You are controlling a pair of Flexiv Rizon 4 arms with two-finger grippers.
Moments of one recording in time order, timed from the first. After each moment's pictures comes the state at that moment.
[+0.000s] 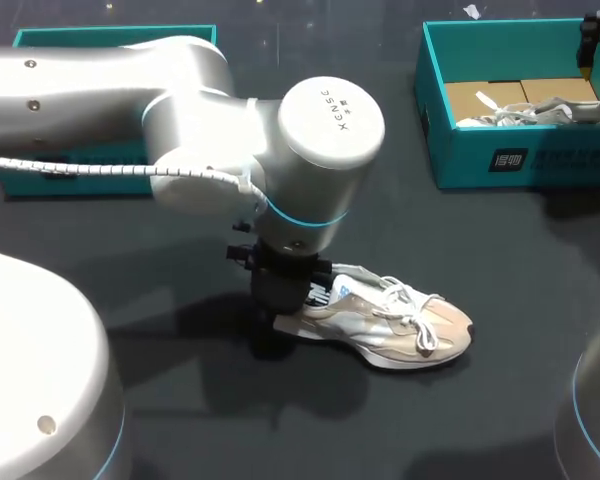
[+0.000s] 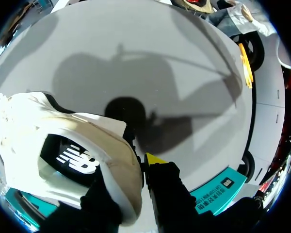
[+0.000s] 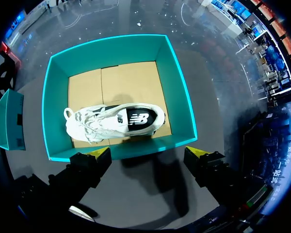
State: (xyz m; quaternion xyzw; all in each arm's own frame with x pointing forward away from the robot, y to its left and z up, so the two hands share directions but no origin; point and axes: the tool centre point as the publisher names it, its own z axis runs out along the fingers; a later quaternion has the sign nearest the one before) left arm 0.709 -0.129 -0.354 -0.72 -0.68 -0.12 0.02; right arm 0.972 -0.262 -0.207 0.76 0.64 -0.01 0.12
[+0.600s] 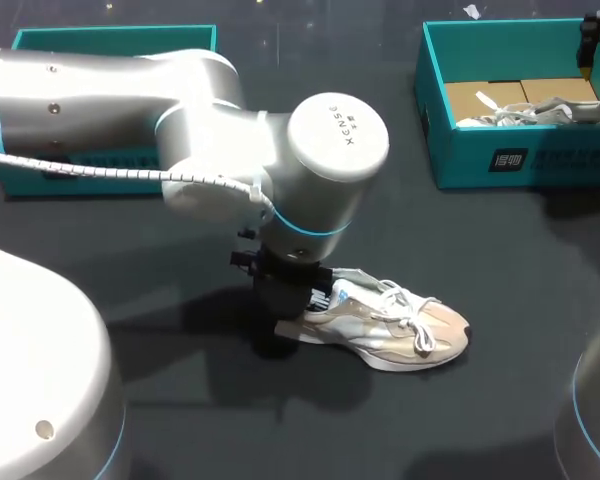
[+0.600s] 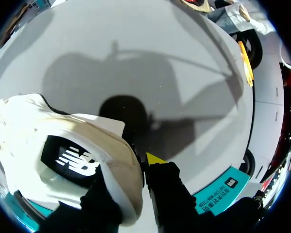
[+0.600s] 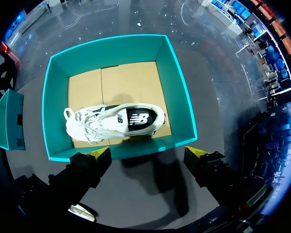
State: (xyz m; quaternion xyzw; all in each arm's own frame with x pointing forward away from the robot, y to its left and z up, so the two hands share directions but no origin) left arm 0.714 -0.128 -0.377 -0.73 -0.67 -0.13 0.03; right arm 0.972 -0.262 -0.207 0.76 0.64 -0.01 0.12
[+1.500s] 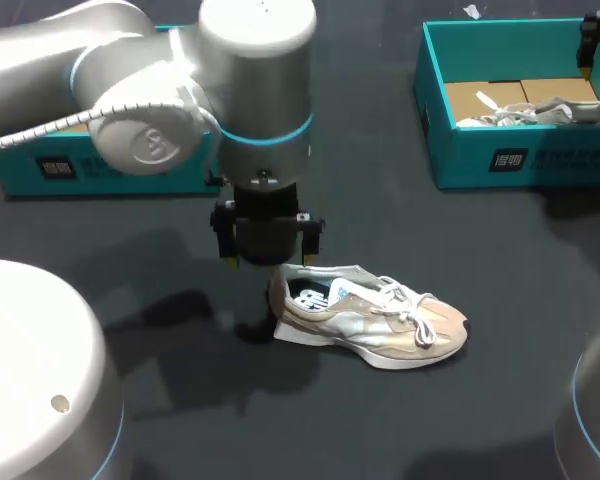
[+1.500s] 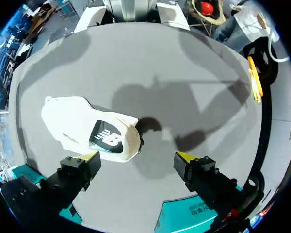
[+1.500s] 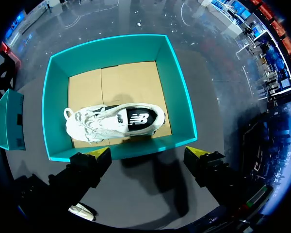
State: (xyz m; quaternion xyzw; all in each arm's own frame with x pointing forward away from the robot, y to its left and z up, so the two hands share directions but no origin) left arm 0.710 -0.130 -0.279 -0.68 -0.73 0.00 0.00; right arm 0.972 -0.262 -0.207 0.76 0.64 -0.01 0.12
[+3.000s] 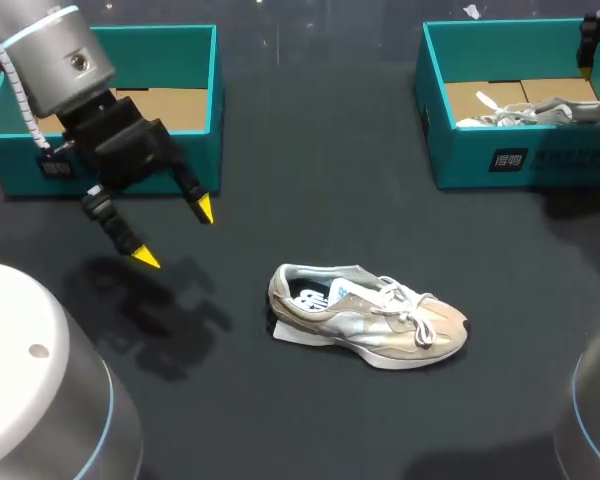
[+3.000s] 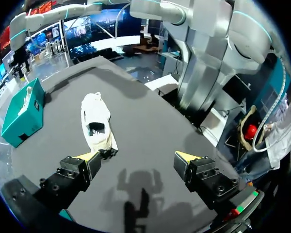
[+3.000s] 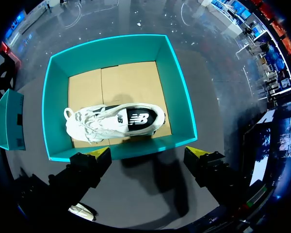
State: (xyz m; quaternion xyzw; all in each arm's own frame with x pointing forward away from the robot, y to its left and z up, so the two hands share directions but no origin) left arm 0.676 -0.022 -0.214 -0.27 -0.90 0.31 0.14; right arm 0.972 -0.262 -0.207 0.76 0.64 -0.01 0.12
